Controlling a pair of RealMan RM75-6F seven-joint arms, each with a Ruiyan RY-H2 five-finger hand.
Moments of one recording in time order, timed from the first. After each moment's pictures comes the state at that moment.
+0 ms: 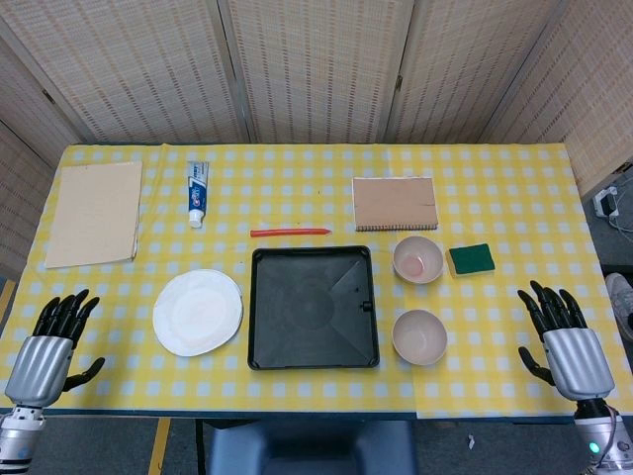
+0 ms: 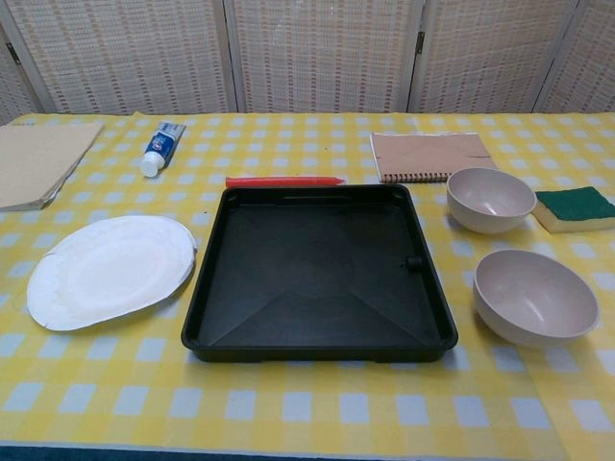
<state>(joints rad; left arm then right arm) -0.13 -1.18 -0.01 -1.55 1.58 1.49 0.08 0.08 -1.13 0.01 -1.63 -1.56 1.45 -0.14</state>
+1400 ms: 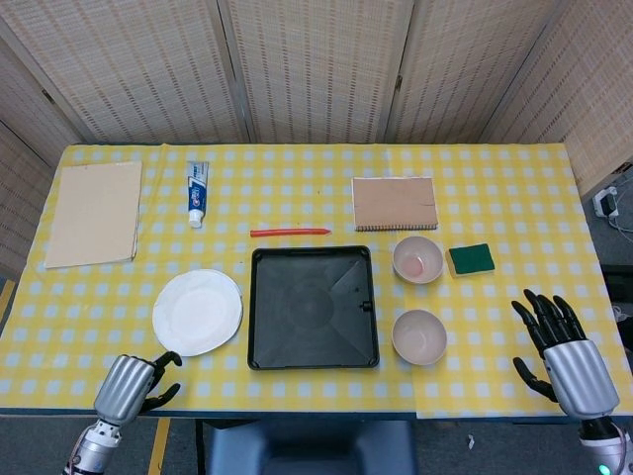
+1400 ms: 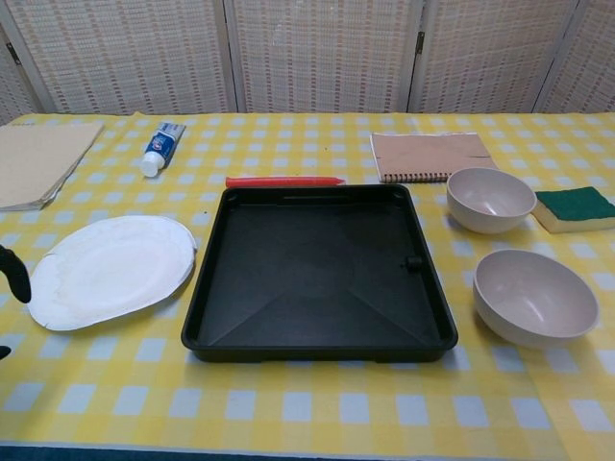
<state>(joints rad) -0.15 -1.50 0.07 -1.39 1.77 1.48 0.08 0.04 -1.11 -0.02 -1.60 -1.72 1.59 -0.04</state>
